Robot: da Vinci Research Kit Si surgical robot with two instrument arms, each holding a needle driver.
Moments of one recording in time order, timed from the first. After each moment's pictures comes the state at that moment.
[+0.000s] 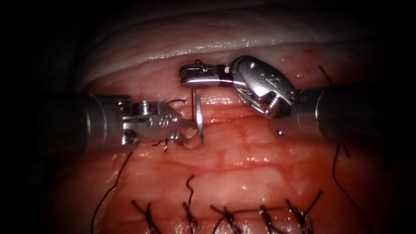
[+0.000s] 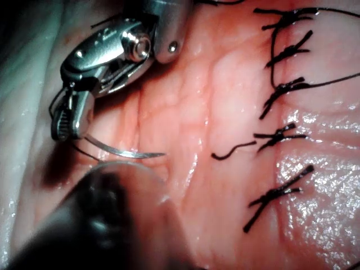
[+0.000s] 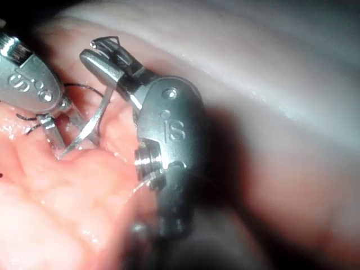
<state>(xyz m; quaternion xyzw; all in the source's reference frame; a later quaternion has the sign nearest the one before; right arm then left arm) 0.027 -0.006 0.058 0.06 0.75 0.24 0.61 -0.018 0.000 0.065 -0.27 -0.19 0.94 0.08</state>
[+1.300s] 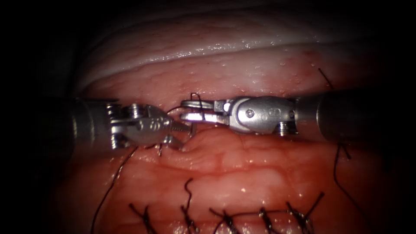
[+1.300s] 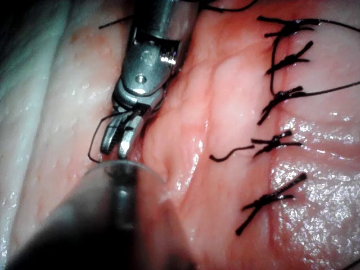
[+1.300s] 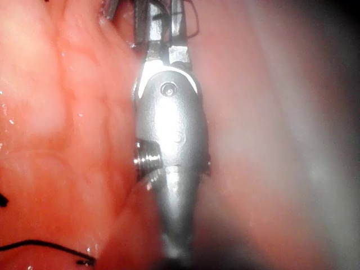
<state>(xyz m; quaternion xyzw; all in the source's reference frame) 0.027 -0.013 0.060 0.03 0.73 0.13 0.67 -0.018 -0.001 0.062 -0.27 -0.17 0.94 0.12</state>
